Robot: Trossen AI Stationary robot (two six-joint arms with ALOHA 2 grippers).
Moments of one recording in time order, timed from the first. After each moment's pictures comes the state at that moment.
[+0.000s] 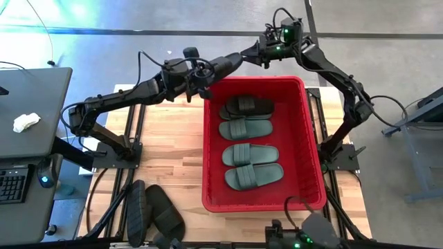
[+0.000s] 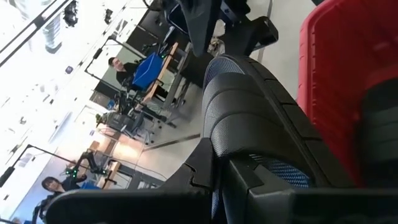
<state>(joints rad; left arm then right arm) 0.50 1.44 1.35 -0.06 -0.36 0.89 -0.88 1.65 1.64 -0.30 -0.84 1.00</state>
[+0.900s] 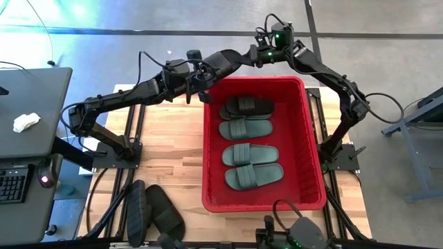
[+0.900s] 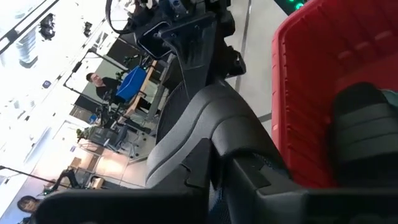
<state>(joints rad) 0.50 1.44 1.35 -0.11 -0.27 0.89 -0.82 1.69 1.64 -0.27 -0.75 0.79</state>
